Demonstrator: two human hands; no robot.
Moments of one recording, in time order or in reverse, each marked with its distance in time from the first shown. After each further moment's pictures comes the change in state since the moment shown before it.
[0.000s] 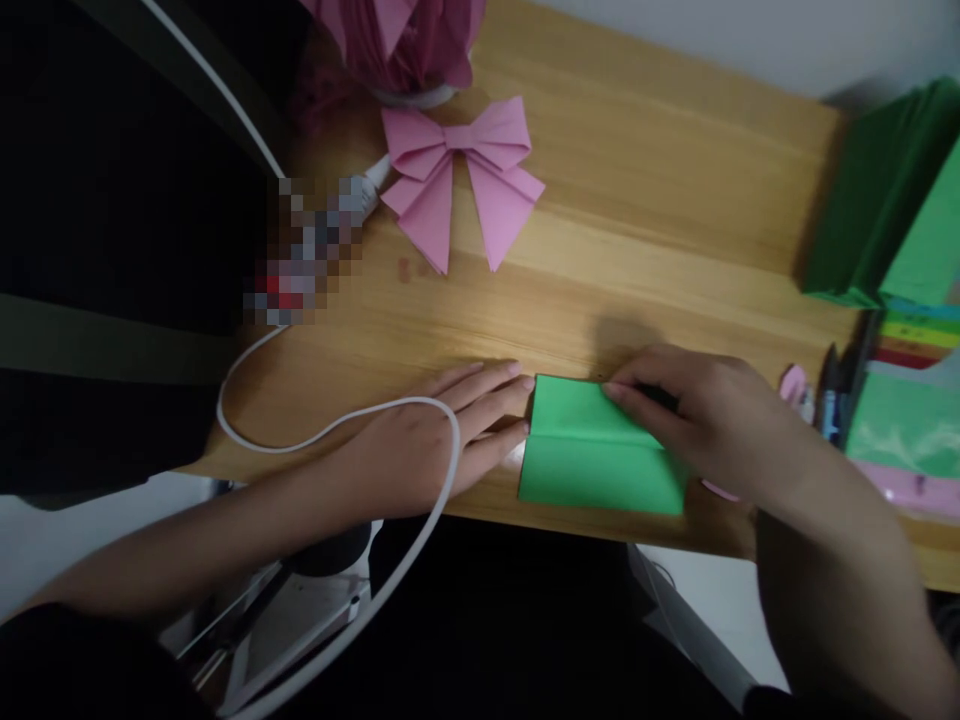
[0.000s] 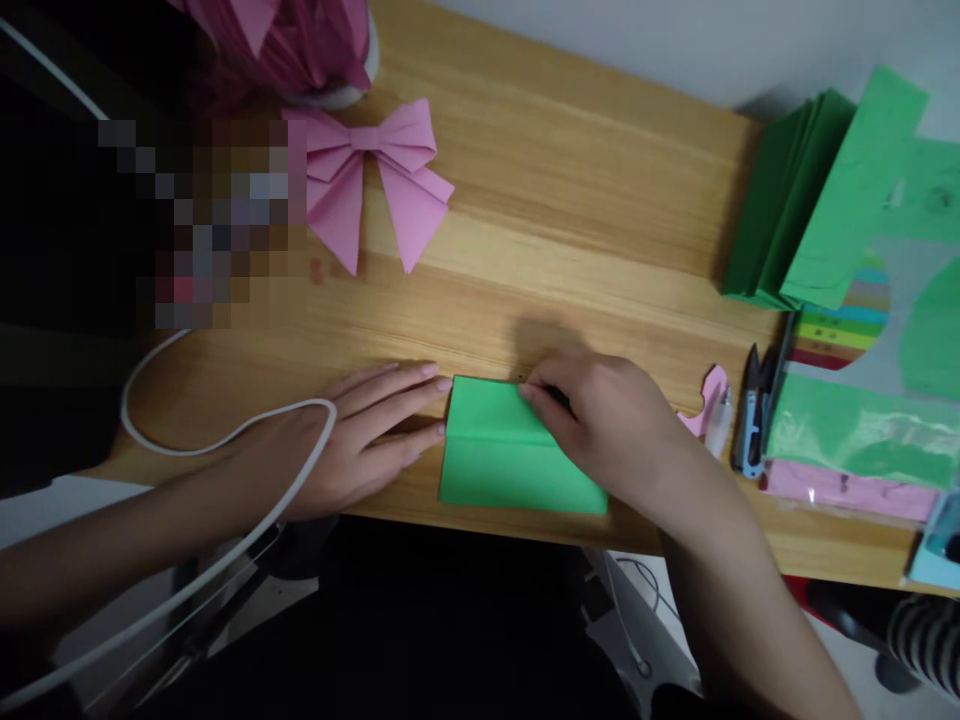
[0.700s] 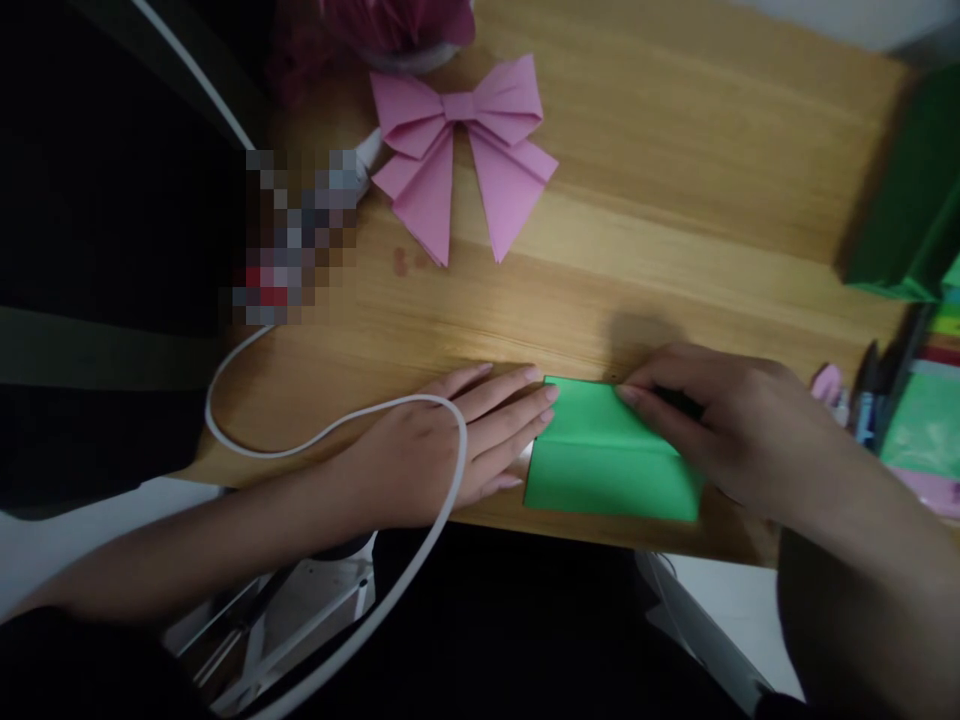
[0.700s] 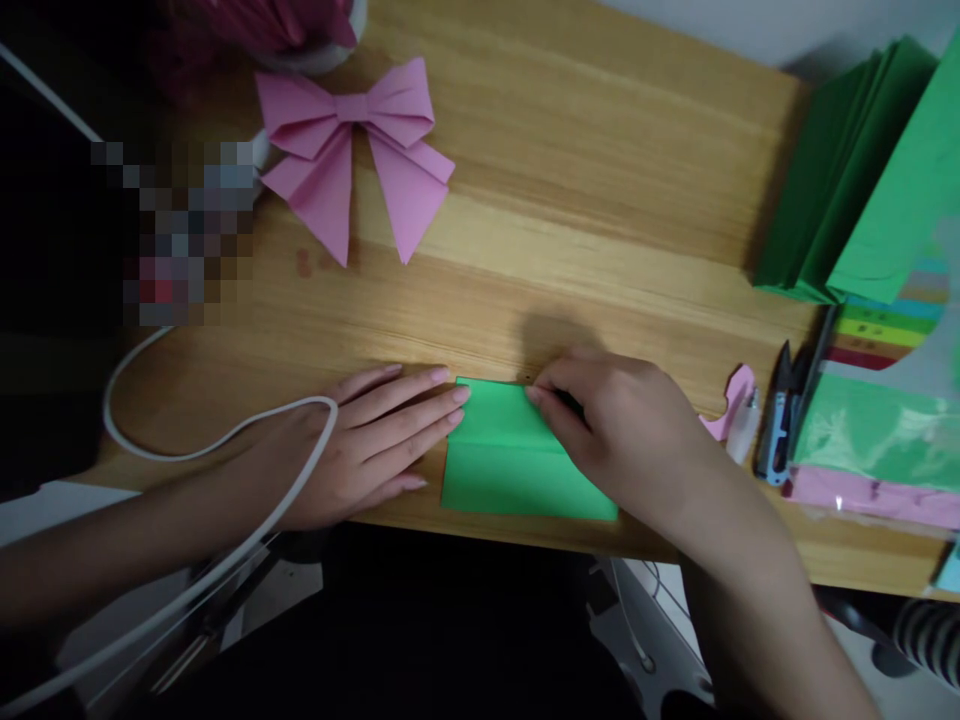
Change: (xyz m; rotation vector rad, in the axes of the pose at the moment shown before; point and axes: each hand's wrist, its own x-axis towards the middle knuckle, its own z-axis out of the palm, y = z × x) left_hand 0.003 -0.001 0.005 0.045 -0.095 0.027; right_hand -0.002 0.003 0.002 0.023 0.016 -0.046
